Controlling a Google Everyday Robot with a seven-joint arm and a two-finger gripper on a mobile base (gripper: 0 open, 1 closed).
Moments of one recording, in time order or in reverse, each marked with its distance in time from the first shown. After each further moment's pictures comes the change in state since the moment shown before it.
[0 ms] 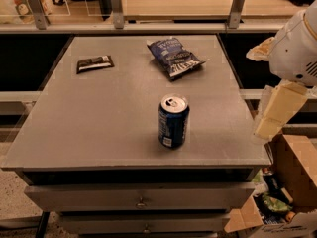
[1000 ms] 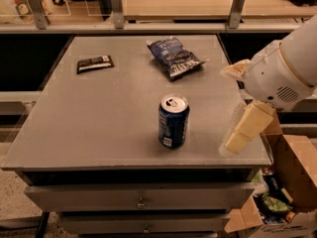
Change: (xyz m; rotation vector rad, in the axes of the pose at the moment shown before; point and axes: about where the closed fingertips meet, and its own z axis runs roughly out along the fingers) arm -0.031 0.018 0.045 -0.074 -0.220 0.016
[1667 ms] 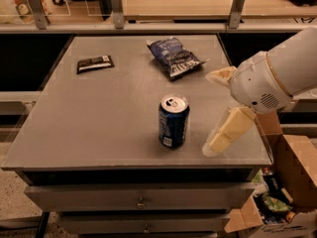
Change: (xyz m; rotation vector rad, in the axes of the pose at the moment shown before) arm -0.016 -0.001 0.028 -0.036 -0.150 0.012
